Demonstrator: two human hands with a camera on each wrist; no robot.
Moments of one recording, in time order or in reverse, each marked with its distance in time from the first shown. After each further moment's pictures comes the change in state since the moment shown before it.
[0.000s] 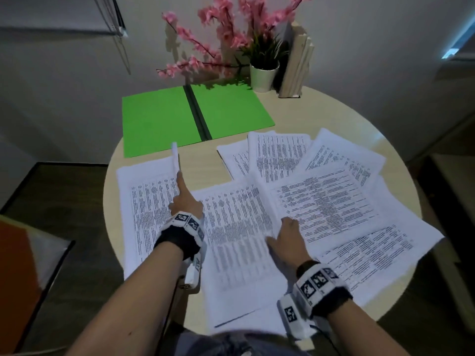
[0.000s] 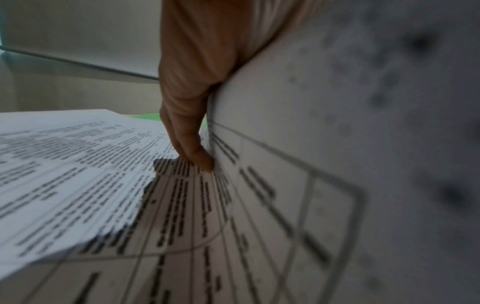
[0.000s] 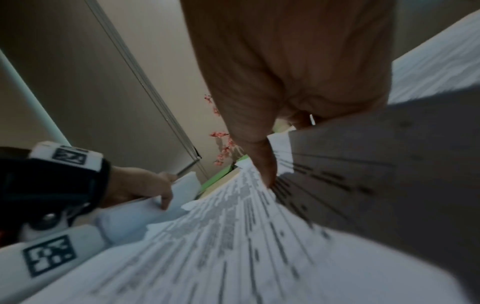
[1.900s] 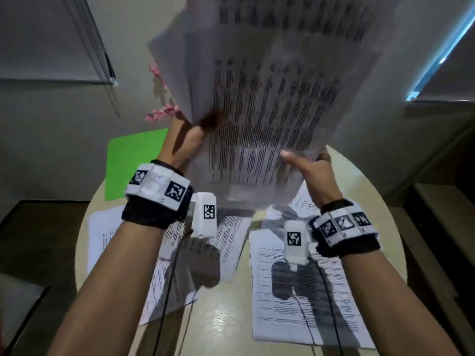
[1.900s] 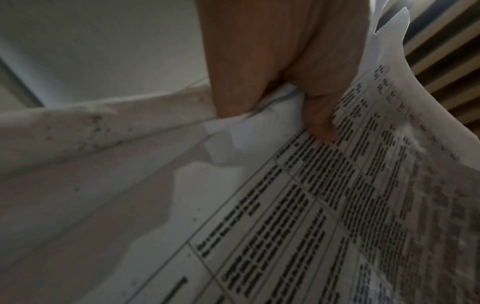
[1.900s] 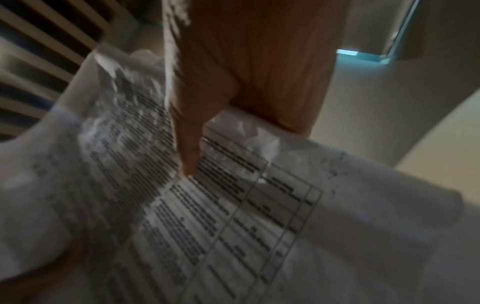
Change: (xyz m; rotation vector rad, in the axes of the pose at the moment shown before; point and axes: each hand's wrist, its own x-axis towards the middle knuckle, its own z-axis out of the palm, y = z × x) left_hand -0.052 0.191 -0.112 -0.895 0.069 0.919; right_hand 0.062 -0.085 -0.199 0.981 0.299 -0.492
